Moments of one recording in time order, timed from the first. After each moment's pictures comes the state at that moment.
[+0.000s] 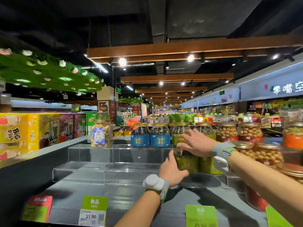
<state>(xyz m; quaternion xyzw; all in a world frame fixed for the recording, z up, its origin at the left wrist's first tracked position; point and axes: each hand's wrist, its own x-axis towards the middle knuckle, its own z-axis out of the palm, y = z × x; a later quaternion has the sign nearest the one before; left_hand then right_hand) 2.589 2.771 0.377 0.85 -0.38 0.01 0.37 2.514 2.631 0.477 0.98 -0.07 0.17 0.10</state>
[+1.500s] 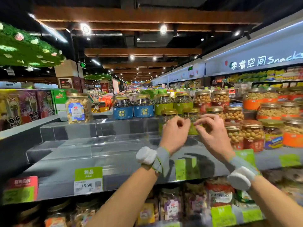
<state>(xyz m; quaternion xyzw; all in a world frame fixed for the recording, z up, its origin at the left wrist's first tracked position) 2.507 2.807 0.425 0.67 -0.46 0.06 0.57 2.405 2.688 0.396 0.79 -0.12 0.58 -0.17</state>
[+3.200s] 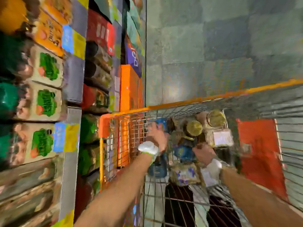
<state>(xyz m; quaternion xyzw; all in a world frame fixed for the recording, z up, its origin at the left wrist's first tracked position) 1.998 2.457 -0.322 0.48 -0.79 -0.26 -0.28 1.863 2.623 -0.380 0.12 -0.83 0.03 -0.54</state>
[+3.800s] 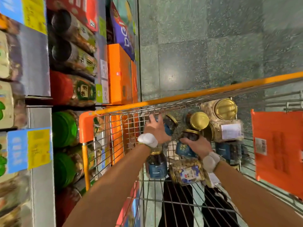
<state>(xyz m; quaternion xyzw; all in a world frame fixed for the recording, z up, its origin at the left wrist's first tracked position) 2.010 2.438 -0.439 0.45 -0.77 -0.31 -0.34 1.887 2.599 -0.446 0.01 -0.81 0.08 -0.58</state>
